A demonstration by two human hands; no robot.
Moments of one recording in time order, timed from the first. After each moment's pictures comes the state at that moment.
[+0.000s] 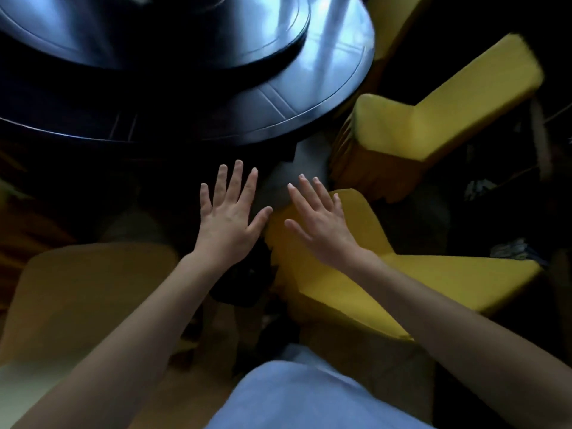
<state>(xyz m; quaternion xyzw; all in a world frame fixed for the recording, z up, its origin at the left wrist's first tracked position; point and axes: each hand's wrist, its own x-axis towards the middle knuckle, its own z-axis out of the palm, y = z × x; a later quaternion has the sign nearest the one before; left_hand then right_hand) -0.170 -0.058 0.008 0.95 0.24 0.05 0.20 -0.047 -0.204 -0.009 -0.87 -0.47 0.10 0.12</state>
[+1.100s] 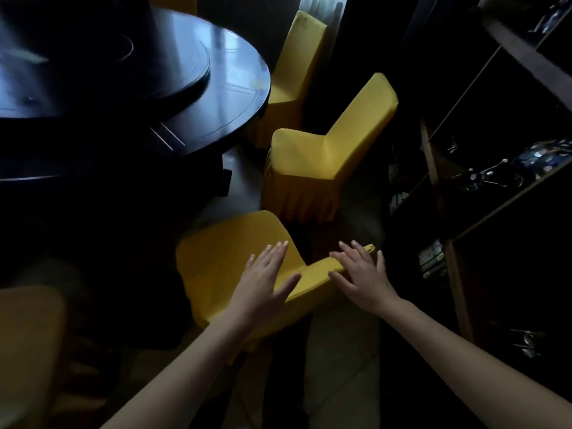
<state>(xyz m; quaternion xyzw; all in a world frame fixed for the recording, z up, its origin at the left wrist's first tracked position) -0.050 -0.385 -0.032 0.94 0.10 0.04 0.33 0.090 -0.588 -0.041 -0.94 -0.34 0.07 0.07</state>
